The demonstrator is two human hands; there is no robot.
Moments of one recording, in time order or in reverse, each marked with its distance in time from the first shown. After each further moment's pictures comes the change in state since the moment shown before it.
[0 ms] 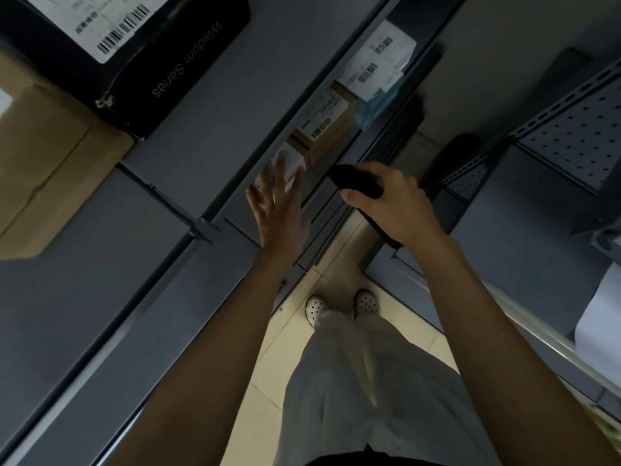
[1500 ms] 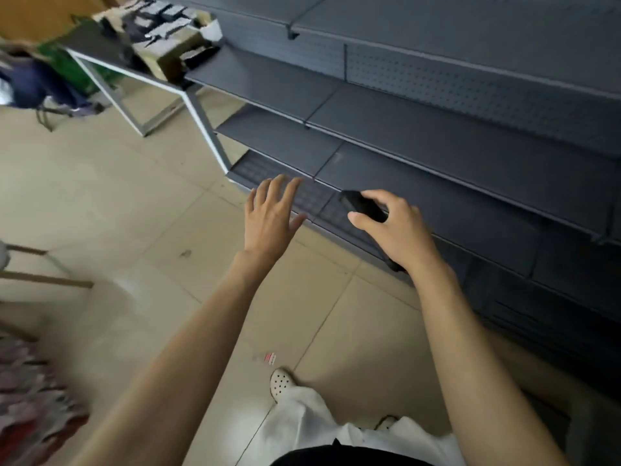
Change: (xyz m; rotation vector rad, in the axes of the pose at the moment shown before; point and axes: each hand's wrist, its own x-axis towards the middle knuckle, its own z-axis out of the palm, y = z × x) left_hand -0.781 0.037 -0.055 0.197 0.506 -1.232; right_hand -0.542 0.009 0.172 -0.265 -0.868 -1.083
